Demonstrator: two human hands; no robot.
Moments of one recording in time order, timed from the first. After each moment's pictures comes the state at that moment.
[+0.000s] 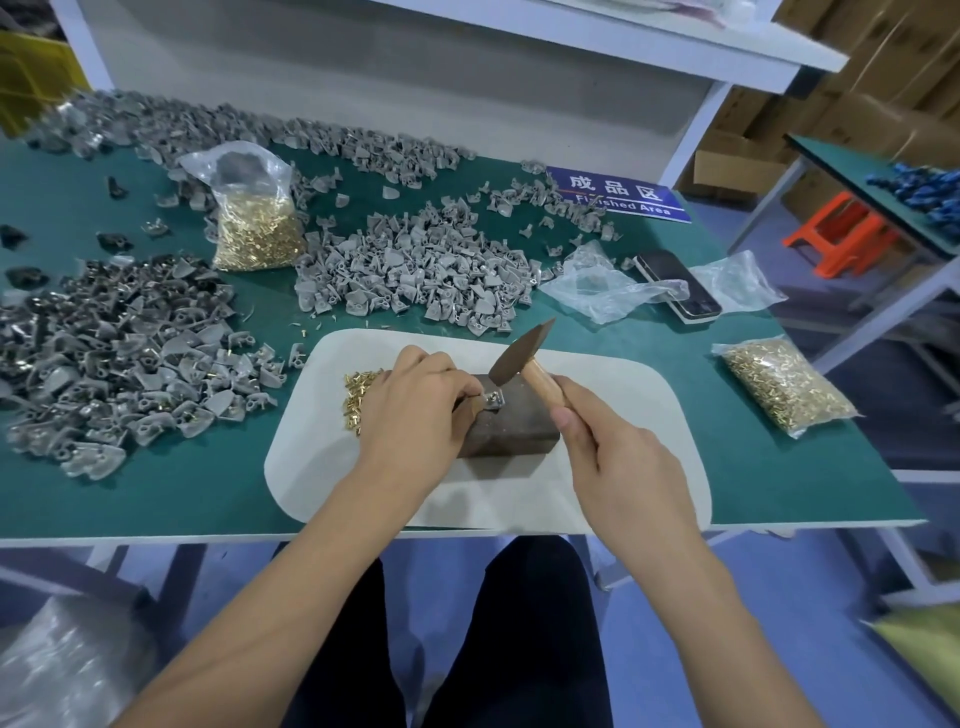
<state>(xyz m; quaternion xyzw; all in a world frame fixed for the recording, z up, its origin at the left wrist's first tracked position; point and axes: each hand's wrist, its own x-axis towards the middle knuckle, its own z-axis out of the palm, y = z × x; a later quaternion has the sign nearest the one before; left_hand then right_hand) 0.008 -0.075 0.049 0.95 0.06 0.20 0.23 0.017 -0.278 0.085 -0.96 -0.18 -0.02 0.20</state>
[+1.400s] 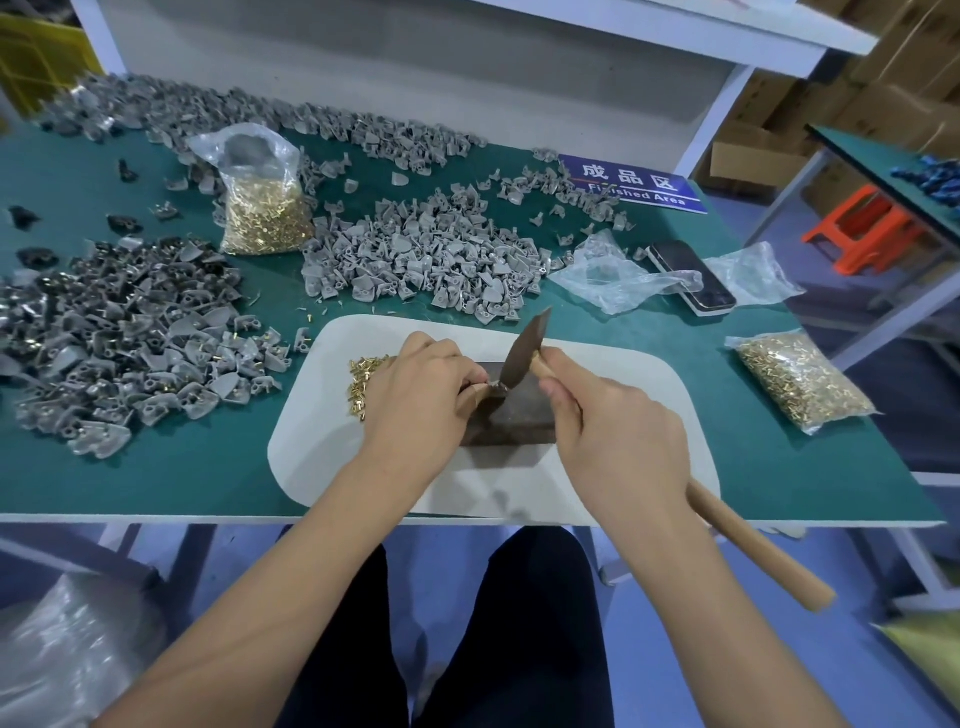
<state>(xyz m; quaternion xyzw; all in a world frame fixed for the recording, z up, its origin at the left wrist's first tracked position) 0.008 -0.076 0.050 0.95 0.07 0.20 0.22 0.028 -0.256 0.093 -0.97 -0.19 -0.11 0.11</state>
